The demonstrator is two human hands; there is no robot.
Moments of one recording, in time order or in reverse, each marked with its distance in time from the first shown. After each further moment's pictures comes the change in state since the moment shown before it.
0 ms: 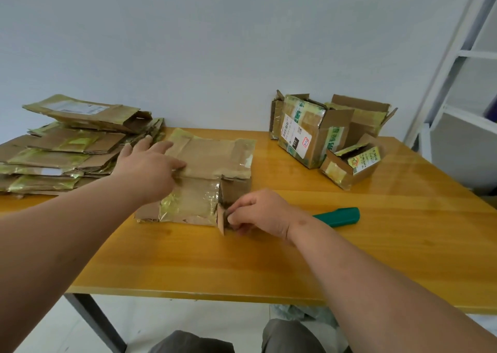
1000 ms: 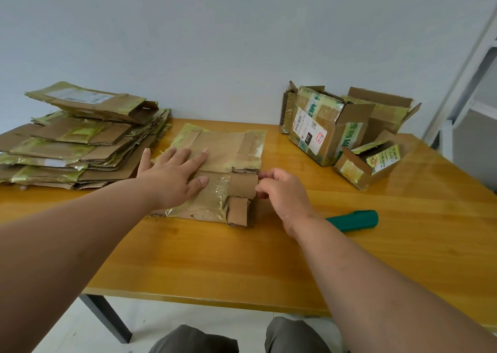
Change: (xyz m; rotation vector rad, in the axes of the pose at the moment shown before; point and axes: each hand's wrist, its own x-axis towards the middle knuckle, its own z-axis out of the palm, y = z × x) left_hand 0.018 0.000 0.038 -0.044 -0.097 0.100; right_hand 0.035 0.012 0.000 0.297 0.404 0.022
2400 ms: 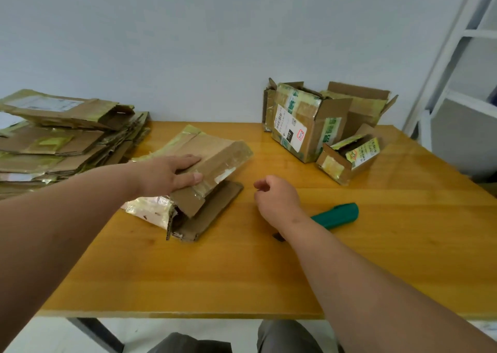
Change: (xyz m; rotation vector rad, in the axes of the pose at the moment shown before) left_hand 0.016 0.021 -0.035 -0.461 -0.236 0.051; right_hand 0.013 0.017 -0.021 -0.420 0.058 0.050
